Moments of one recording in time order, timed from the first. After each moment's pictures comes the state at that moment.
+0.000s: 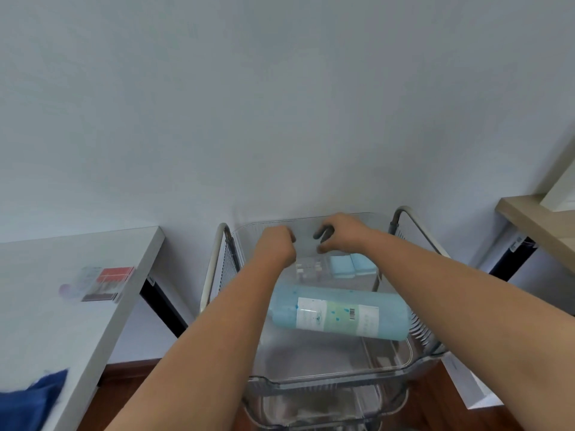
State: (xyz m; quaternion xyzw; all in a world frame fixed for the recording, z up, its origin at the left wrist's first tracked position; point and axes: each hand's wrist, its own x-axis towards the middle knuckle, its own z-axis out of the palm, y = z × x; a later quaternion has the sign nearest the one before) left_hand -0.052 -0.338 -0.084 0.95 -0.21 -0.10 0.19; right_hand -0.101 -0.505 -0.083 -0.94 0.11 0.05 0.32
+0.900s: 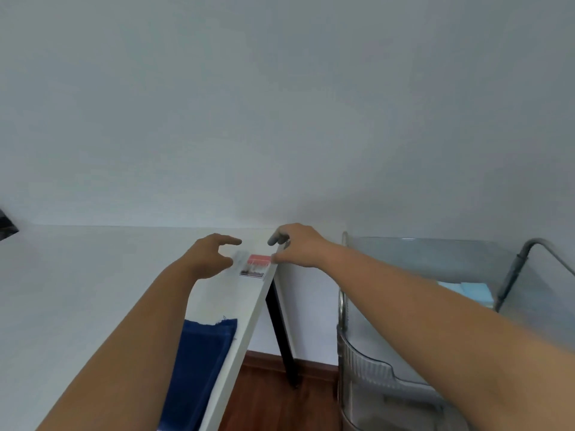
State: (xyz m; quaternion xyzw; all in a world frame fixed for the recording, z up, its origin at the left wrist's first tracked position) left_hand -0.026 0.022 -0.016 0.96 -0.09 -0.04 0.25; right_hand -0.063 -0.215 -0.012 -0.91 -0.11 0.02 0.40
